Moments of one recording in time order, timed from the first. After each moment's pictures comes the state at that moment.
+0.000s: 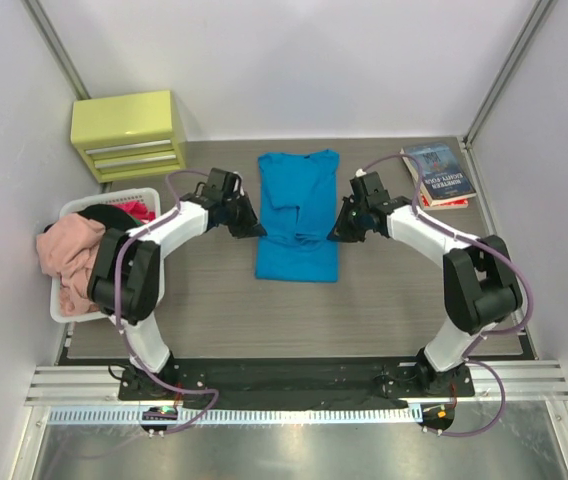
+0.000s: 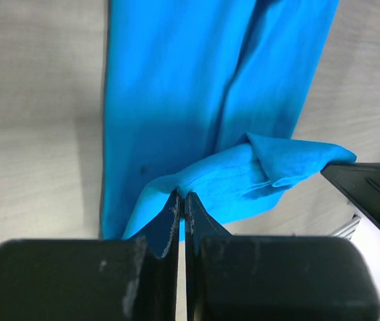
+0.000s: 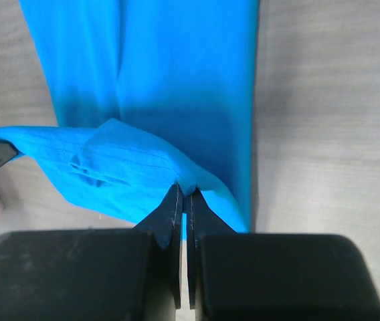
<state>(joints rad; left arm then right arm) -0.38 1.75 1.19 -0.36 0.31 -0.73 0.39 1.64 1.11 -0.41 -0.17 0.67</state>
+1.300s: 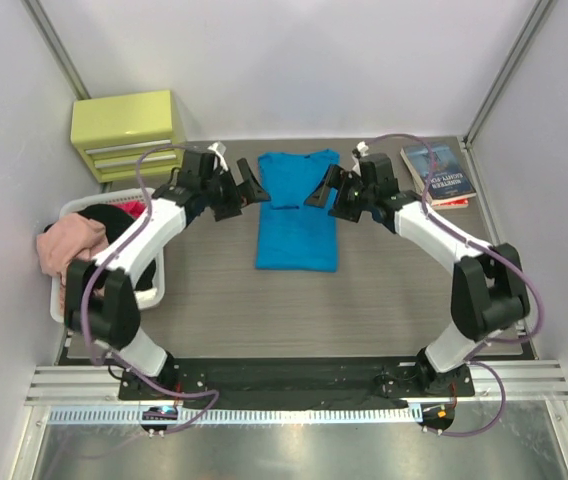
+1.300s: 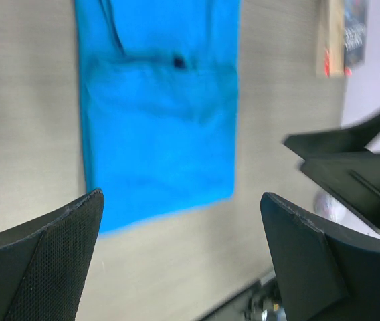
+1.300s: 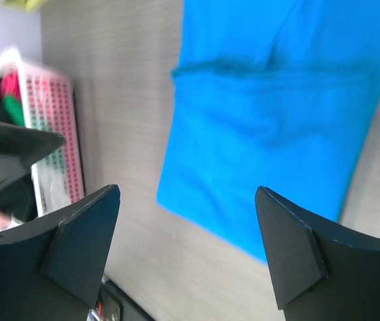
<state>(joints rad) -0.32 1.67 1.34 -0.39 0.31 -0.67 0.35 1.67 1.22 -0.18 -0.33 0.68</state>
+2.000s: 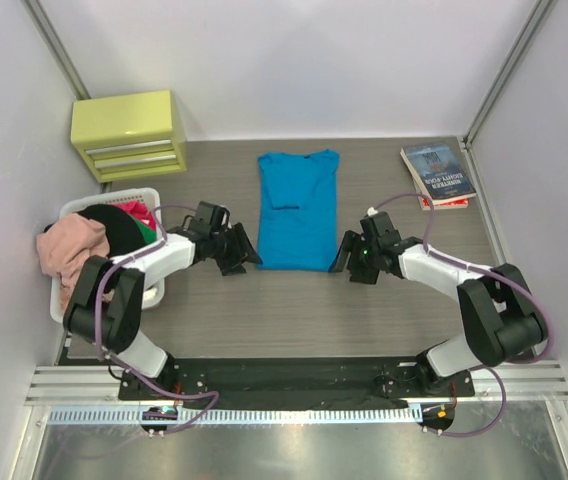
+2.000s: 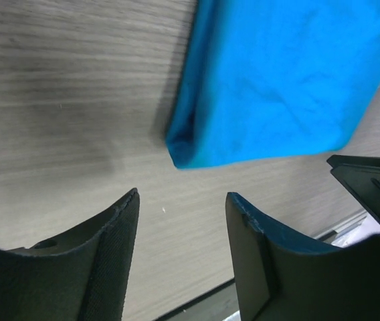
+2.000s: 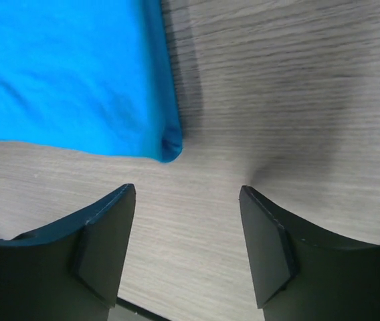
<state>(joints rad) -0.37 1.55 0.86 -0.30 0.32 -0.79 0.41 1.45 0.73 -0.27 -0.17 0.73</state>
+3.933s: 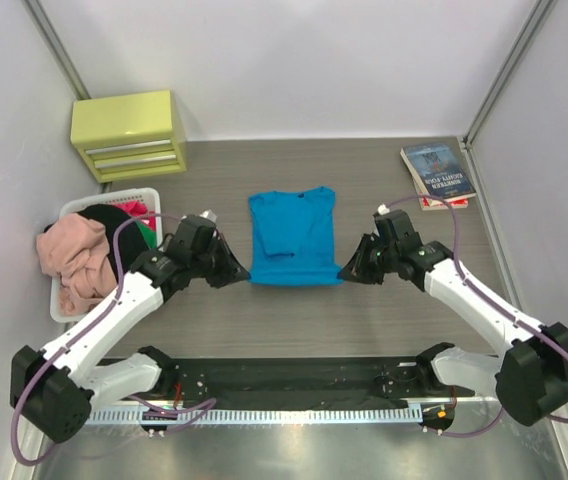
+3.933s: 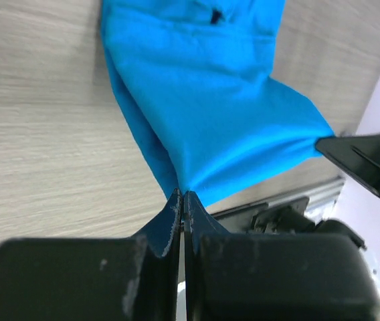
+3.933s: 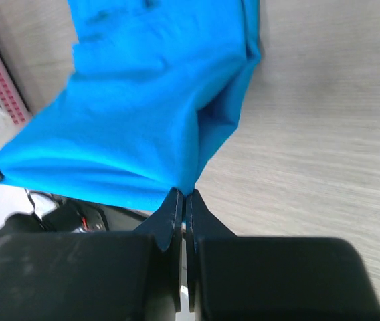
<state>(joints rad) -0.54 1.05 0.83 -0.61 0.16 -0.95 0.43 1.14 0.76 -0.53 -0.28 0.81</state>
